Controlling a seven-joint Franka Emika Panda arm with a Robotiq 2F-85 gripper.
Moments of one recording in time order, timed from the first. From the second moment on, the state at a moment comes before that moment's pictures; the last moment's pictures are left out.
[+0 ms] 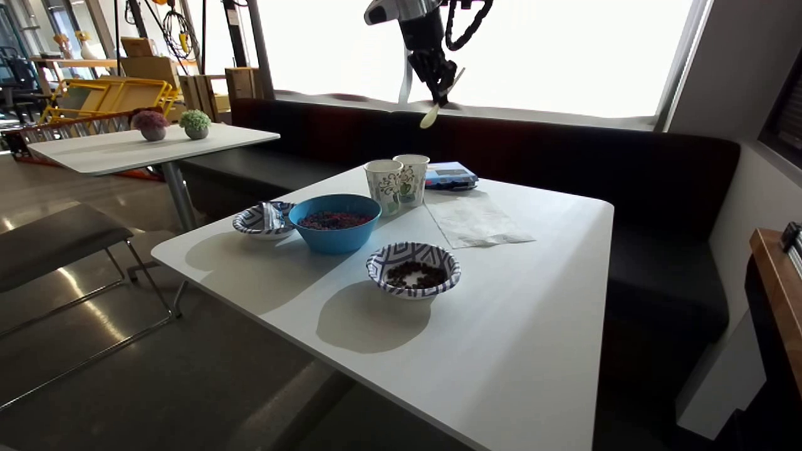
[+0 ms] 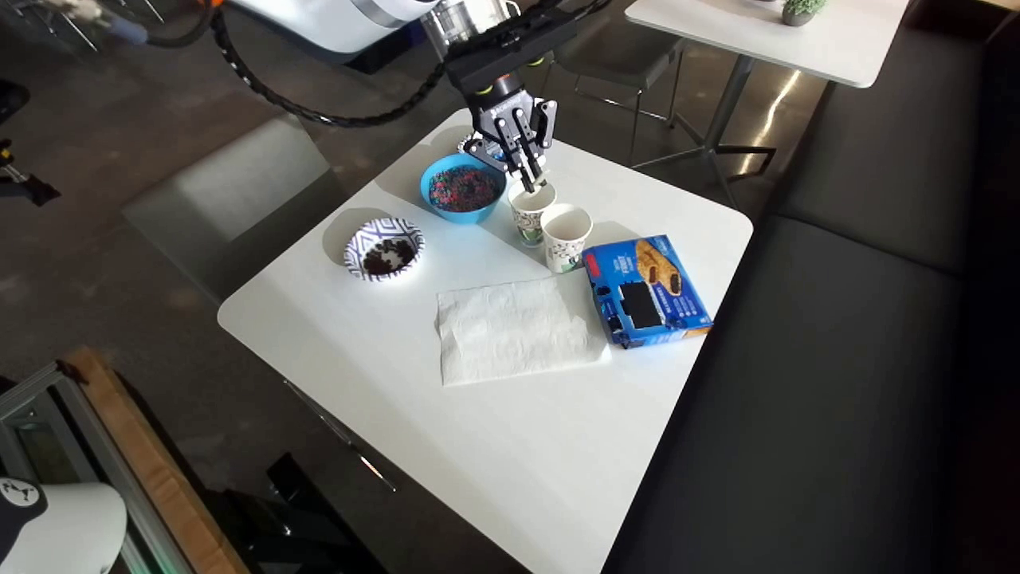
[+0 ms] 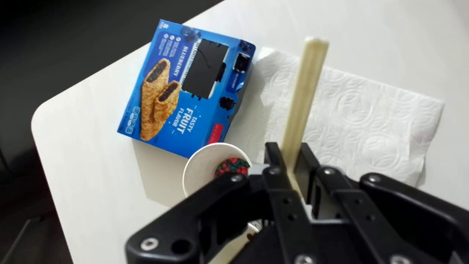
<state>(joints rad) -0.09 0.48 0.04 -1.74 -0.67 2.16 -0.83</state>
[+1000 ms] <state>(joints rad) -0.39 0.49 0.13 -2.18 -0.10 3.02 -0.99</state>
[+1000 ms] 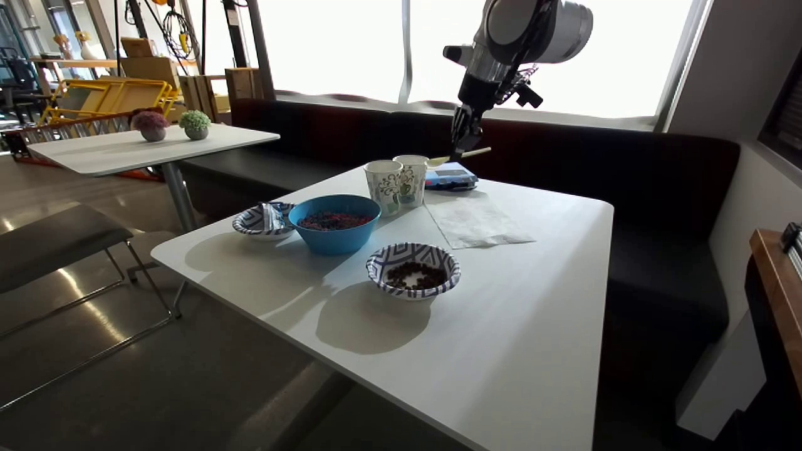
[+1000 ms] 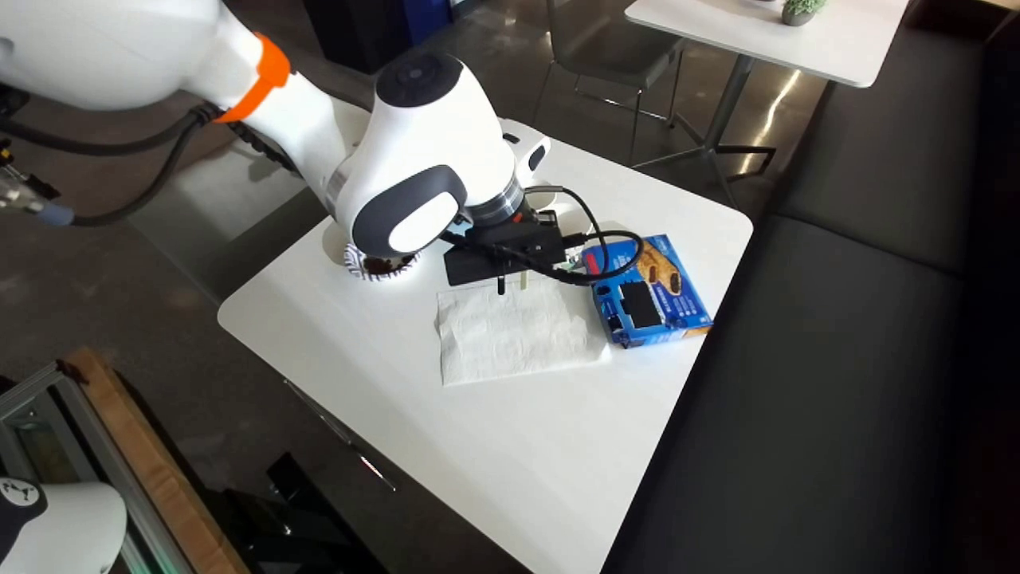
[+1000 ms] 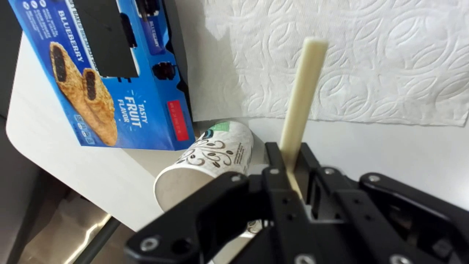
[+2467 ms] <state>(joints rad) -0.87 0.66 0.53 -2.21 -0.09 3.09 -1.16</state>
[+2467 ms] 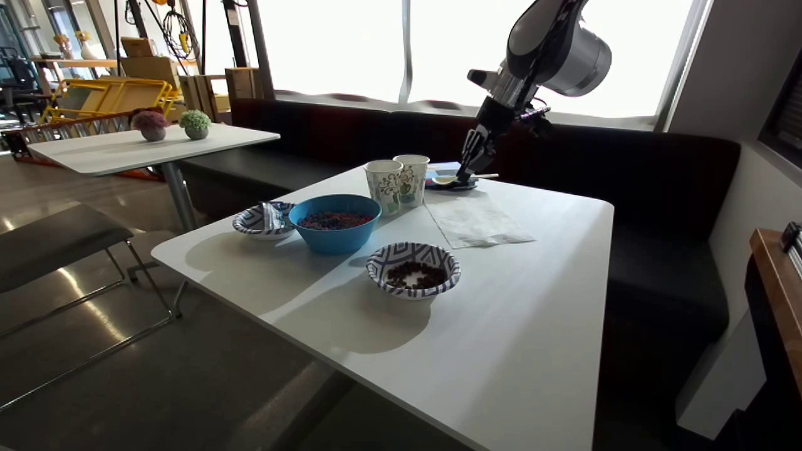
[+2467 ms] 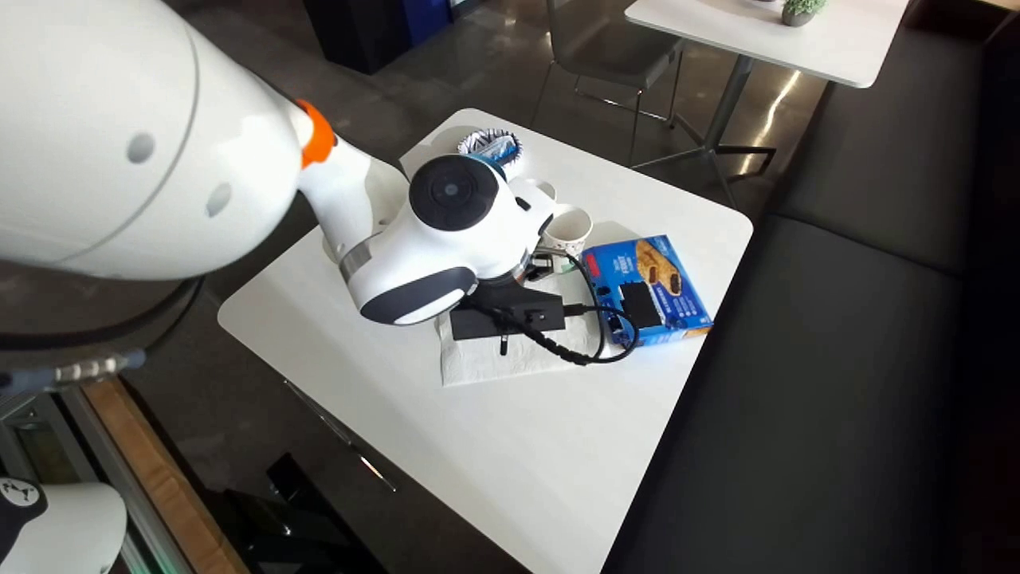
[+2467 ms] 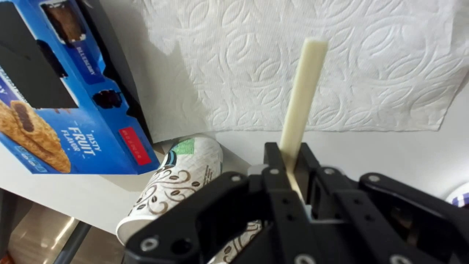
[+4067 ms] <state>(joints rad) -1.06 0.91 0.62 -2.12 -0.23 3.09 -1.28</state>
